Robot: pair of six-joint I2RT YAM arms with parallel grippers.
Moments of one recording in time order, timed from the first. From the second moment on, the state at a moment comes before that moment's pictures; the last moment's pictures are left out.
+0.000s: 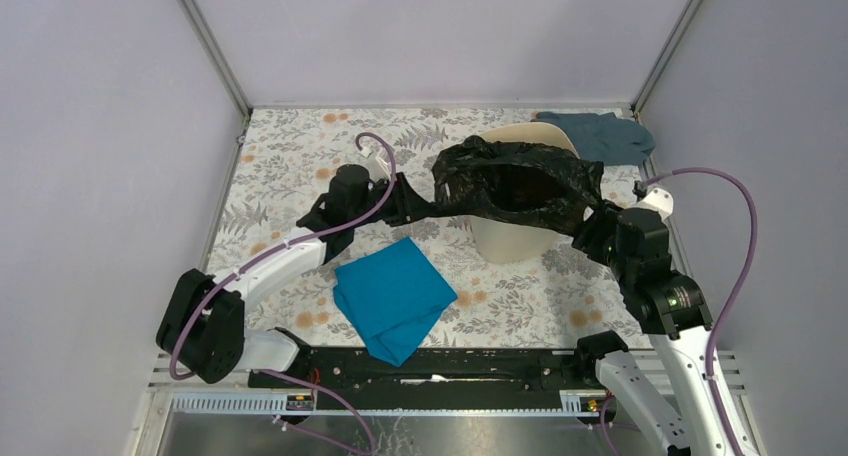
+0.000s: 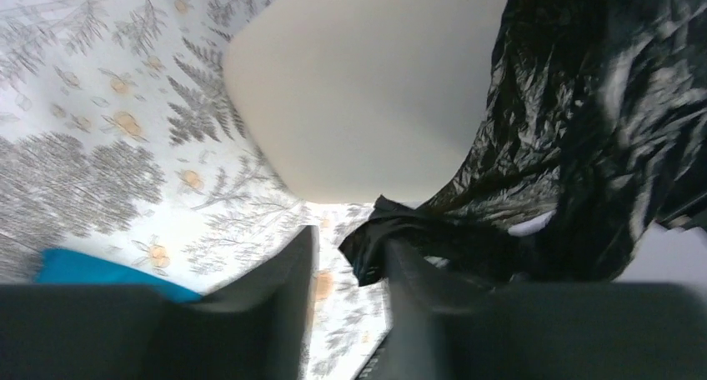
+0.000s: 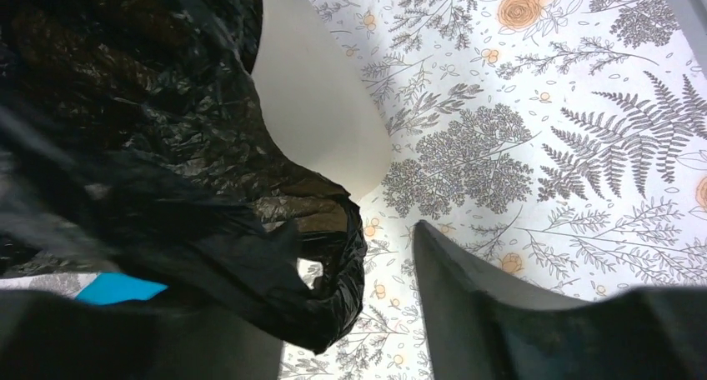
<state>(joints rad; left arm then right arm) -0.53 1.33 0.80 0.17 0.43 -0.80 0.25 0.62 0.89 -0.86 0.27 0.55</state>
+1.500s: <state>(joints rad) -0.82 1.43 1.45 -0.37 -0.17 -0.21 0.65 1.08 1.41 -0.99 0.61 -0.04</state>
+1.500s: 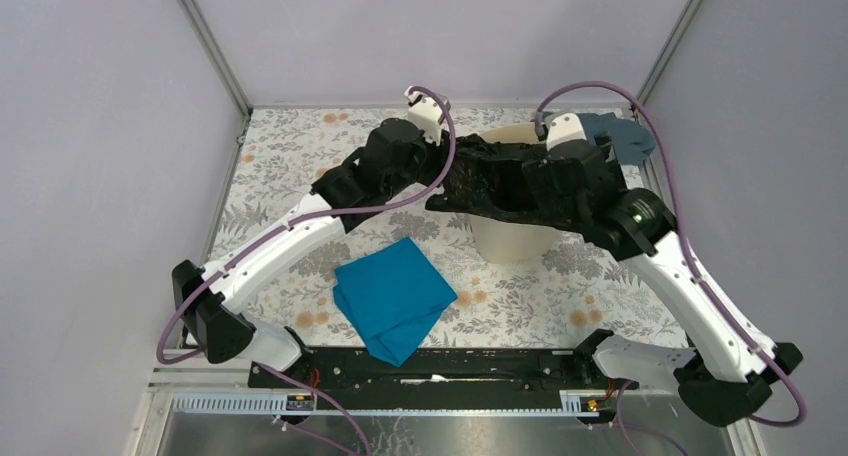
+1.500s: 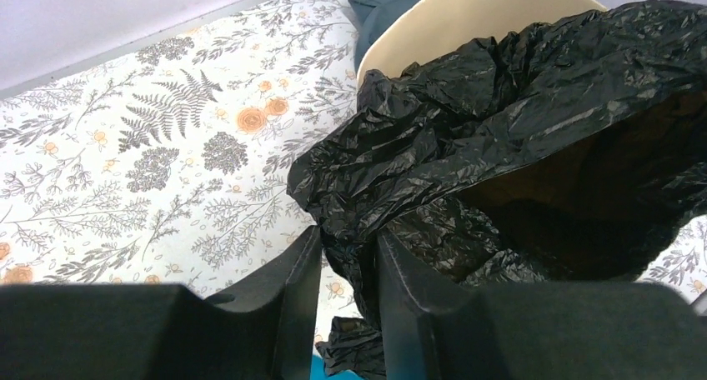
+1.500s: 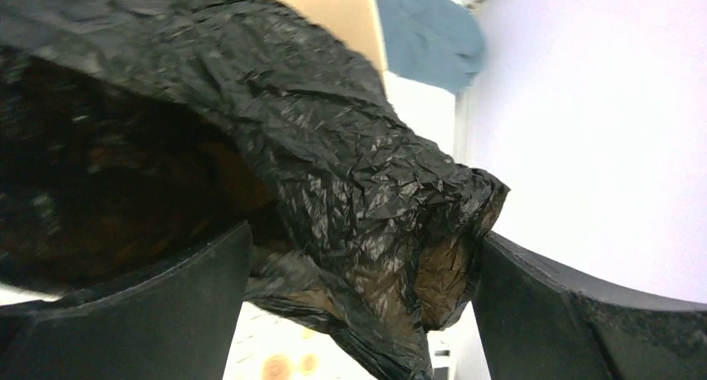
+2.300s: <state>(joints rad) -0.80 1.73 1.72 -0.33 -0.12 -0.16 0.27 1.40 1.52 -0.81 0.03 0.13</state>
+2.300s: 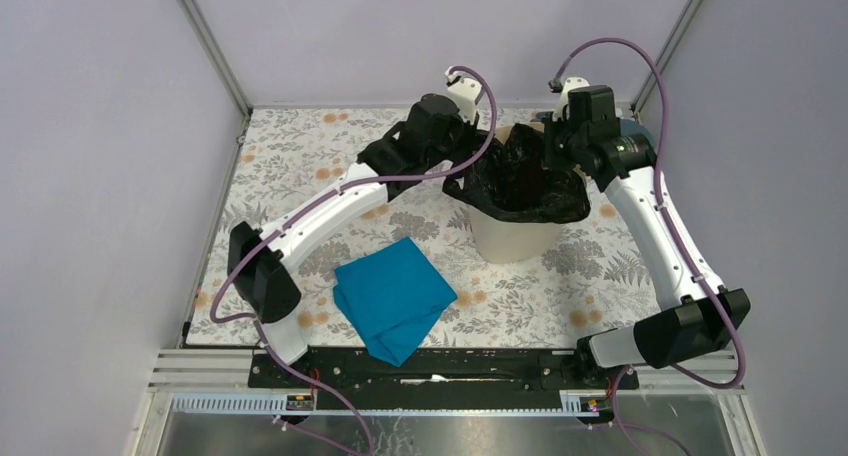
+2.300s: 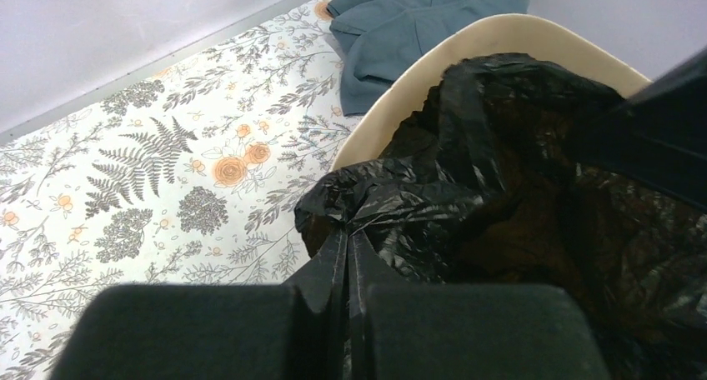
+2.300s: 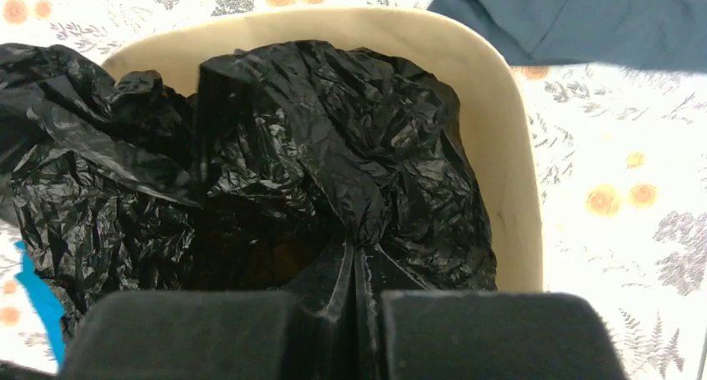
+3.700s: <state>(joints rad) -0.64 1.89 1.81 -0.28 0.06 -0.27 0.14 1.38 1.64 -0.83 0.24 0.08</state>
